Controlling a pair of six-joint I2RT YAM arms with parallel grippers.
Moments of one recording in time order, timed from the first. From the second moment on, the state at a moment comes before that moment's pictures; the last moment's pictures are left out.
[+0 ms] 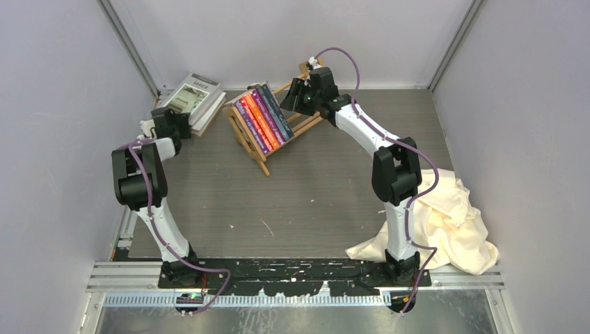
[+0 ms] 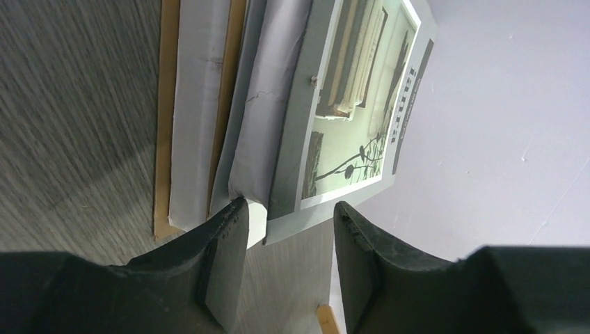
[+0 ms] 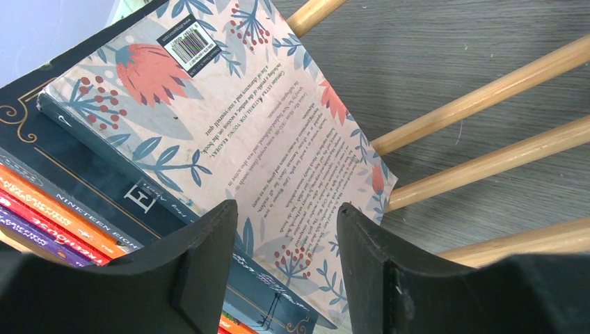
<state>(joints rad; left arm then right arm) 0.21 1.97 1.17 0.29 -0.04 -1.42 0.47 2.10 1.85 -0.26 -0.20 0.58</state>
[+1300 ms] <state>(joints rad) 0.22 1.70 1.02 0.33 -0.07 -1.34 0.47 1.92 1.79 -0.27 -0.15 0.55</state>
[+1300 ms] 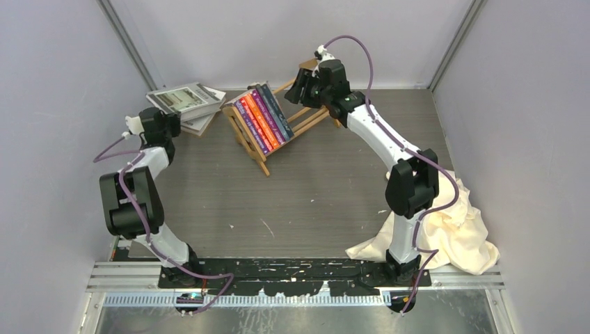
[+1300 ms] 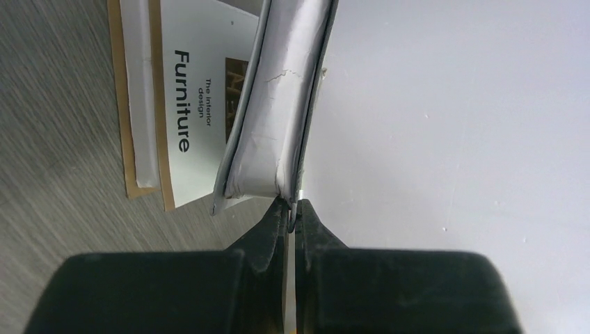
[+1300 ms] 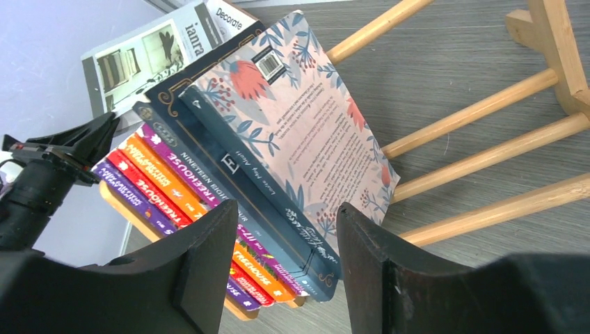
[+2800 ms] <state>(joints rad) 0.22 0.90 1.17 -0.26 0.12 -1.16 0.51 1.78 1.84 -0.19 -0.44 0.65</state>
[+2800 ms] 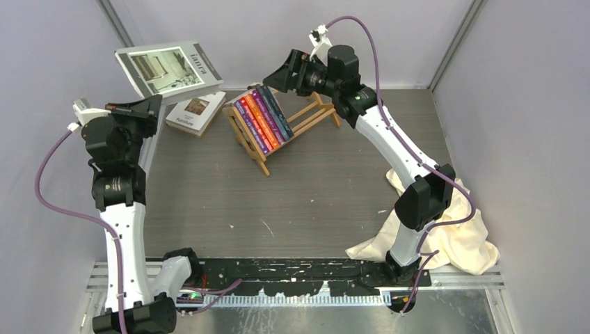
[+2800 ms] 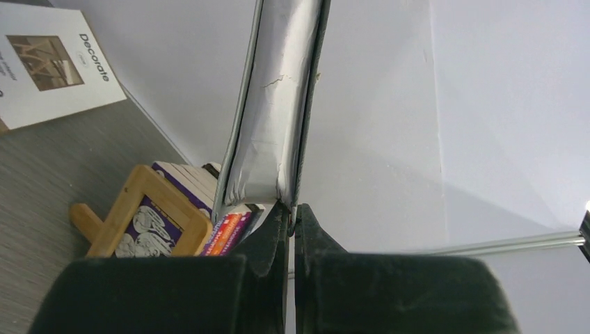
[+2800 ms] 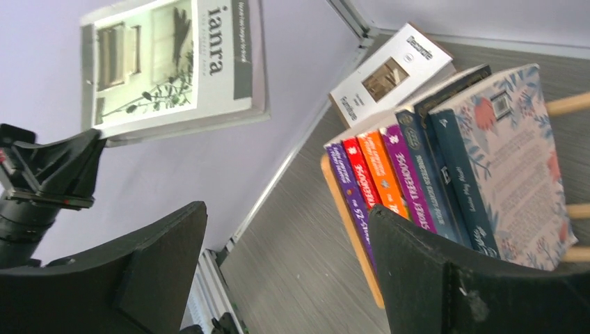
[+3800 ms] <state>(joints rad) 0.22 1.00 1.23 -0.10 0.46 -1.46 0.39 1.94 2.02 0.22 -0.66 1.11</state>
